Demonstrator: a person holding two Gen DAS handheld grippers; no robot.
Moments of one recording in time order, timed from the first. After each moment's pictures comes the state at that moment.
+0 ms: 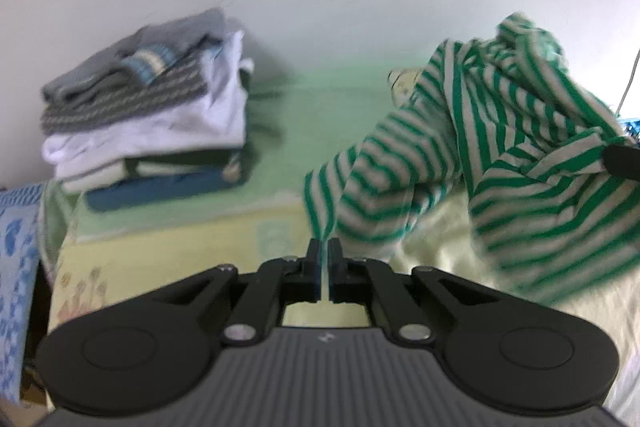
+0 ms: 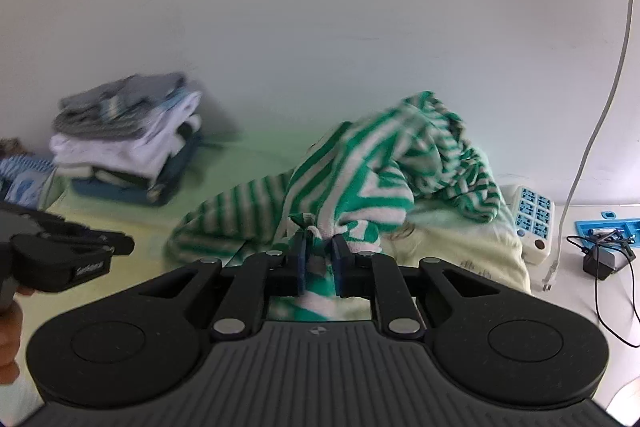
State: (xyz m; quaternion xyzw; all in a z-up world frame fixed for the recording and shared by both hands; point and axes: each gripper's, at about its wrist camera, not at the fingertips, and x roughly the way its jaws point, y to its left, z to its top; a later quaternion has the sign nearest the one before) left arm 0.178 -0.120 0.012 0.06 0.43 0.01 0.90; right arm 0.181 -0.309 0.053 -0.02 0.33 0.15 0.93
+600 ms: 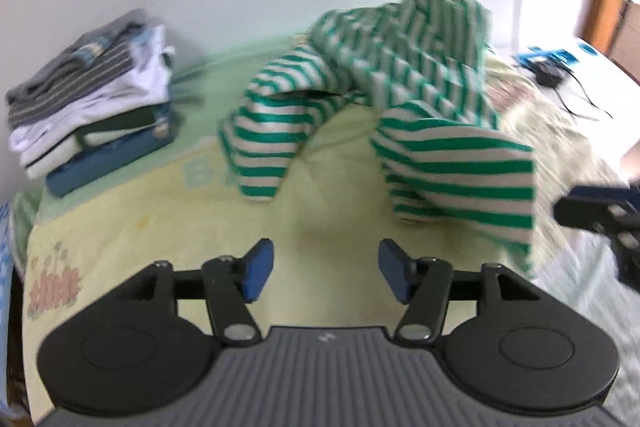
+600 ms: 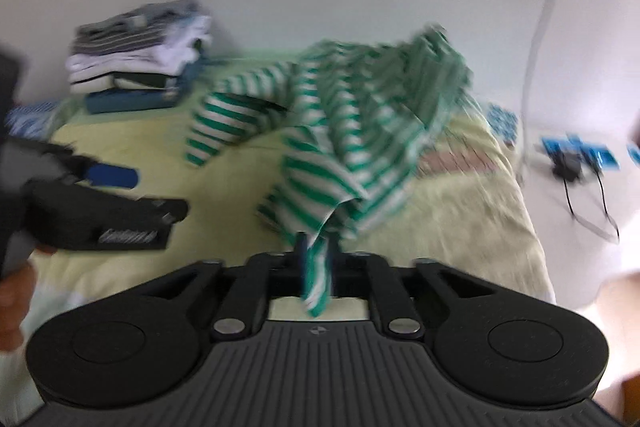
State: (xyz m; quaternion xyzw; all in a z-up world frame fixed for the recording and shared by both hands) left arm 0.084 -0.167 -0.017 0.12 0.41 -0.12 0.89; right arm 0.070 -0.313 0.007 -0.01 0.39 0.09 0.92
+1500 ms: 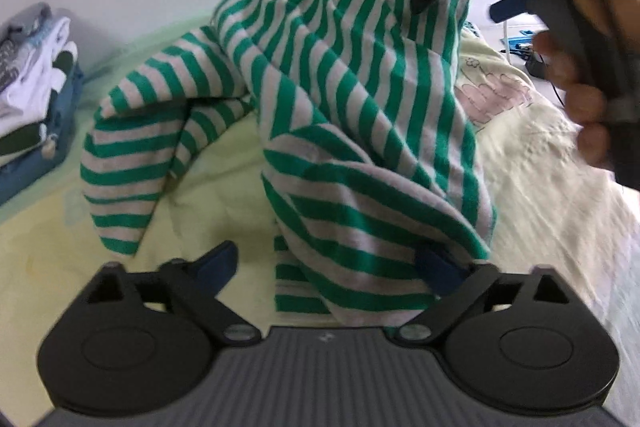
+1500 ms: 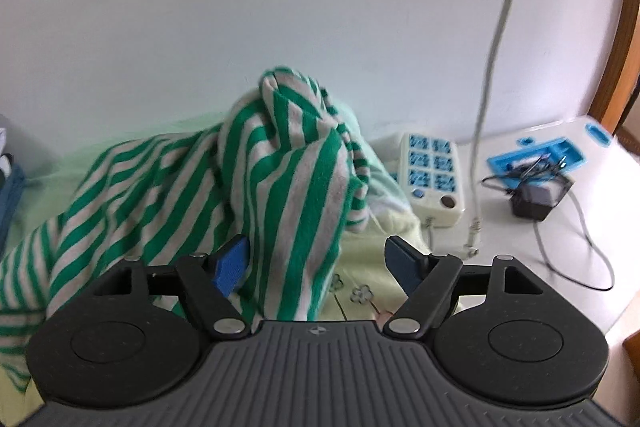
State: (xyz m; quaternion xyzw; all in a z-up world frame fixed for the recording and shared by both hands) left arm 0.164 -0.247 -0.067 0.09 0.46 -0.14 0.88; right arm 0.303 -0.398 -0.030 0.05 0.37 -0.05 0.93
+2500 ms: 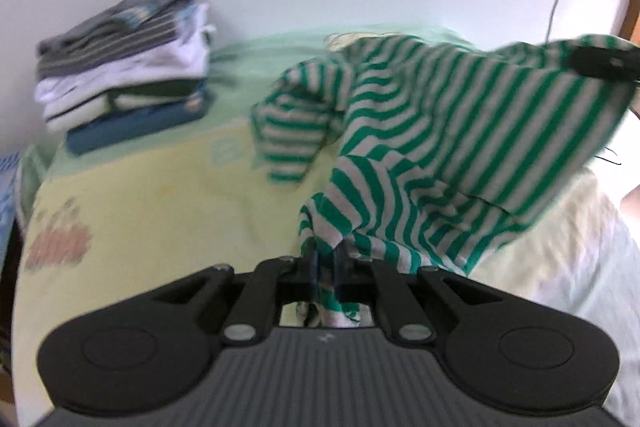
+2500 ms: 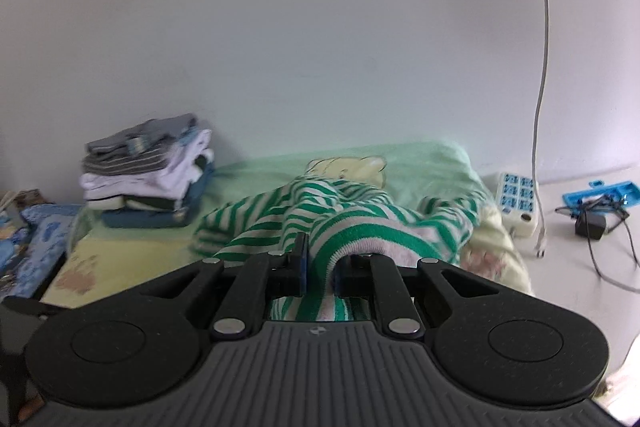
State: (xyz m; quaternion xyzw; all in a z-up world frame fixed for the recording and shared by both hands) left arm 0.061 -0.119 -0.006 0.04 0.42 -0.07 0.90; right arm 0.097 -0.379 0.055 0.07 0.27 0.15 0.95
